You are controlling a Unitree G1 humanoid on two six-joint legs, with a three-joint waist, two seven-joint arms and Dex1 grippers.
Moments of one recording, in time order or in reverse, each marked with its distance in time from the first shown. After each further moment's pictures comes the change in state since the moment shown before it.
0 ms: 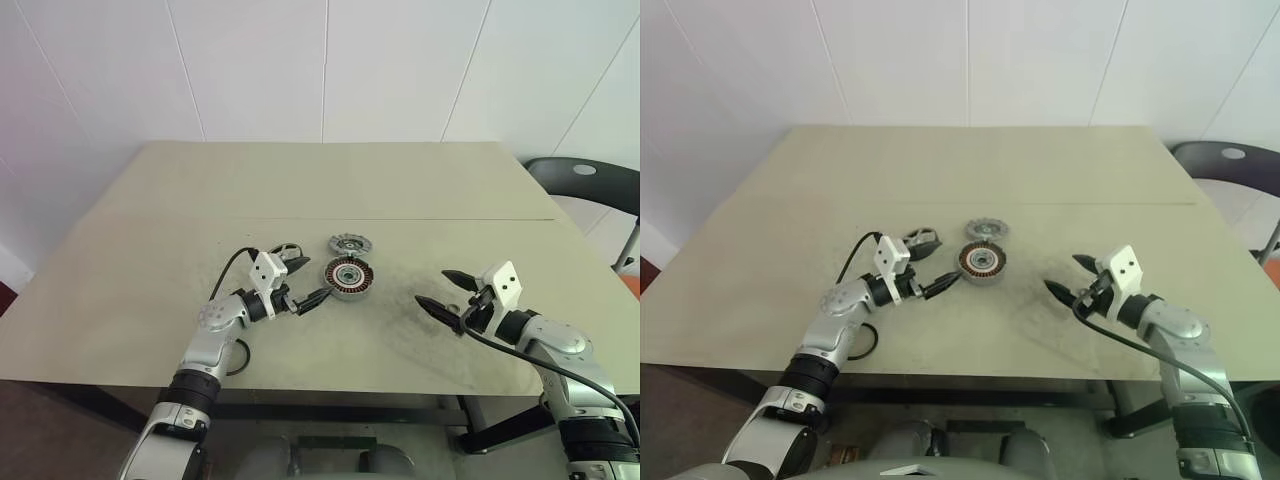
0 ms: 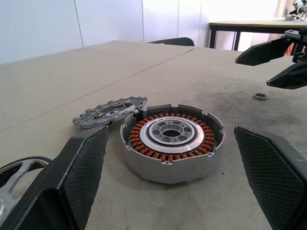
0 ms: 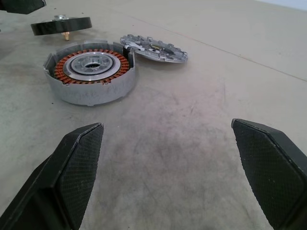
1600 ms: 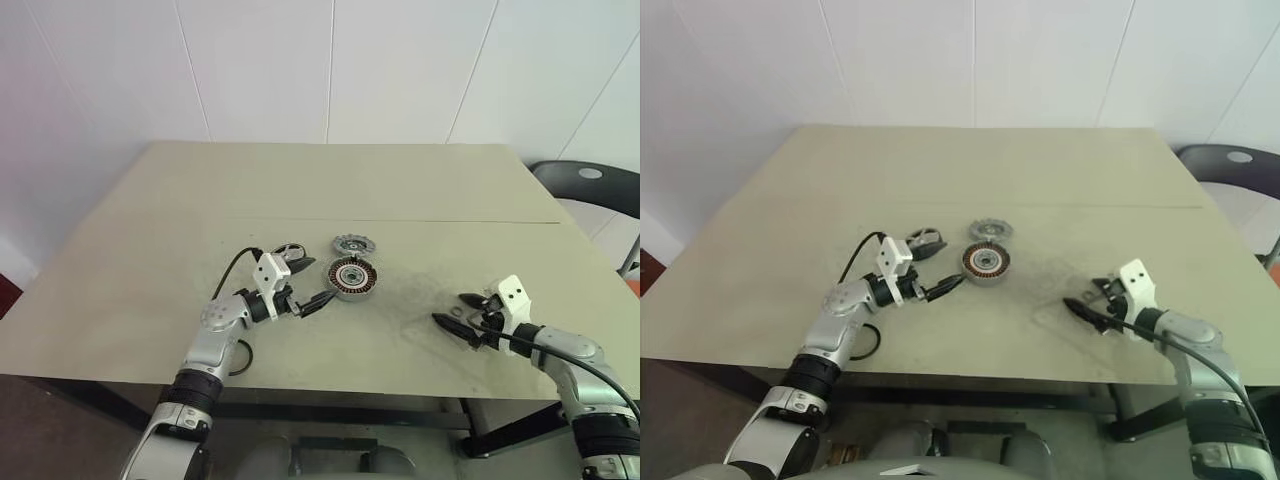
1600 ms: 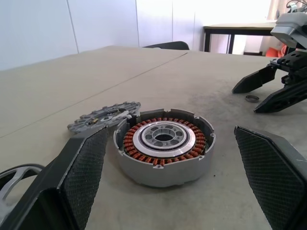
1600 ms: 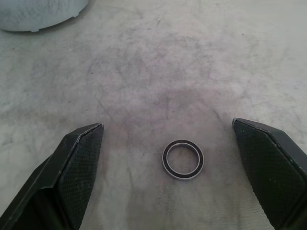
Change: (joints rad) left arm 0.001 -0.009 -0.006 -0.006 0.009 -0.013 -0.022; right arm 0.001 -0.077 -0.012 0.170 -0.045 0.119 0.026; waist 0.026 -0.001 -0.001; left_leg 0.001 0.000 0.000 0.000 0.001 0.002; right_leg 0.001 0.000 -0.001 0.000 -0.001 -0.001
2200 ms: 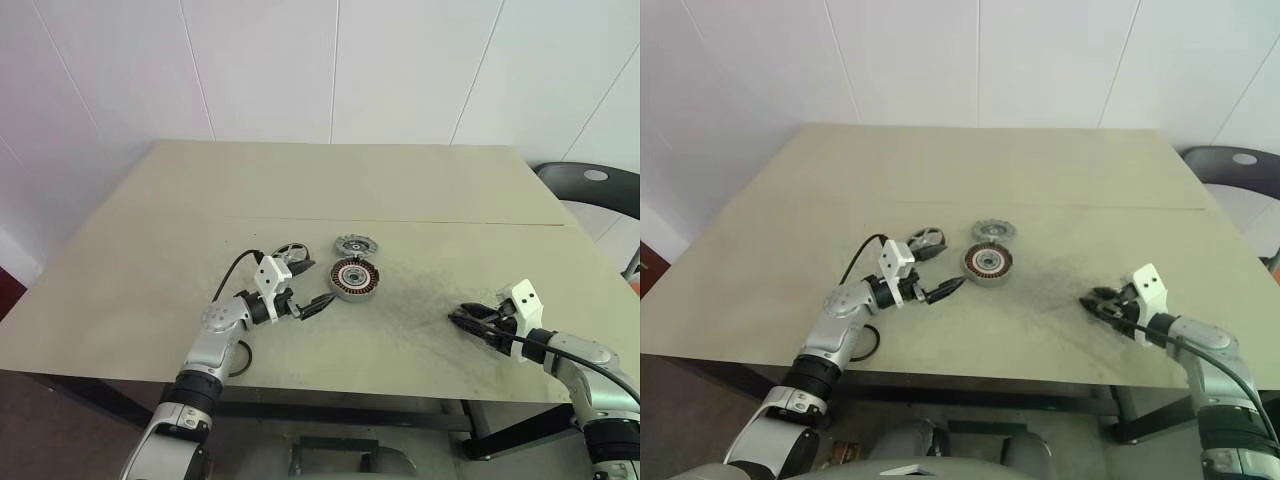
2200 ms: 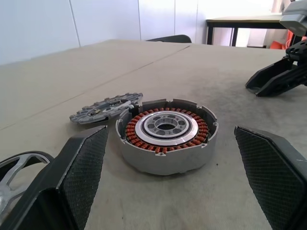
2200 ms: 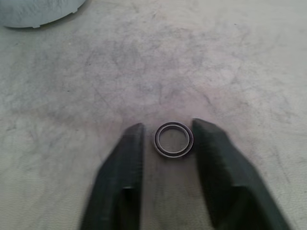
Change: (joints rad) left arm -0.001 0.001 -0.005 0.032 0.021 -0.016 0.004; right arm 0.013 -0.009 -0.023 0.021 0.023 -0.008 0.035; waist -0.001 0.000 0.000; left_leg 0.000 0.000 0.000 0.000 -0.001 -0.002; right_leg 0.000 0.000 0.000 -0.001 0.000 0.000
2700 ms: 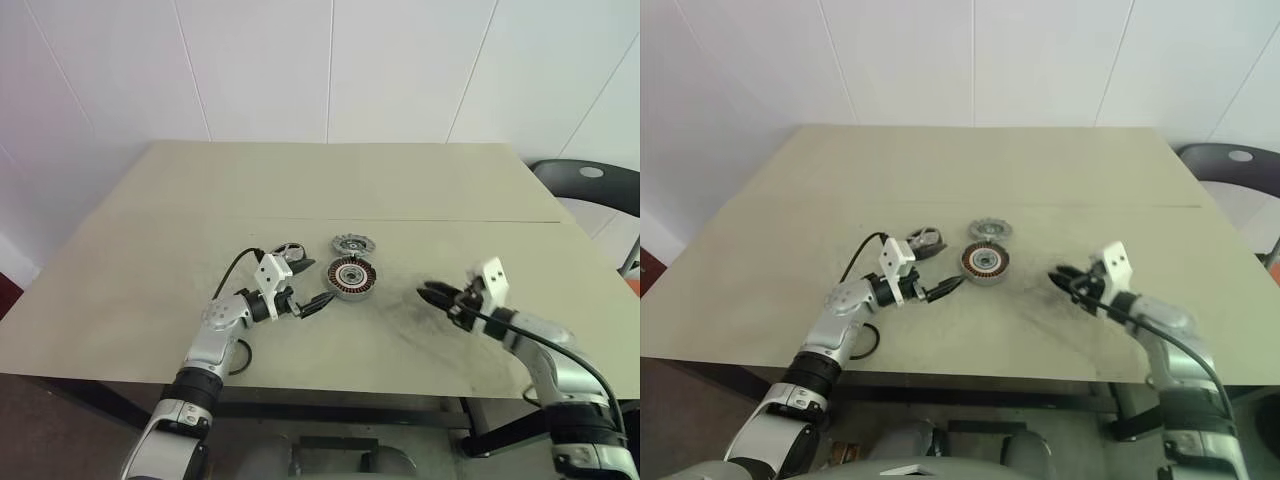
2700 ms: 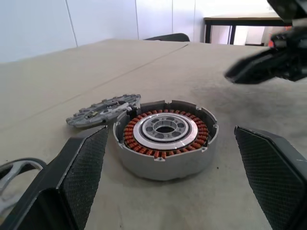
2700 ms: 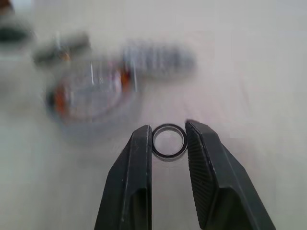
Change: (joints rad) left arm -0.026 0.003 0.001 0.010 0.001 -0.005 0.002; right arm -0.184 0.205 0.036 -0.185 0.060 0.108 -0.149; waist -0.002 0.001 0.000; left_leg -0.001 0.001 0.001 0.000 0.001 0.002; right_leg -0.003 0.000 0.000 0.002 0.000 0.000
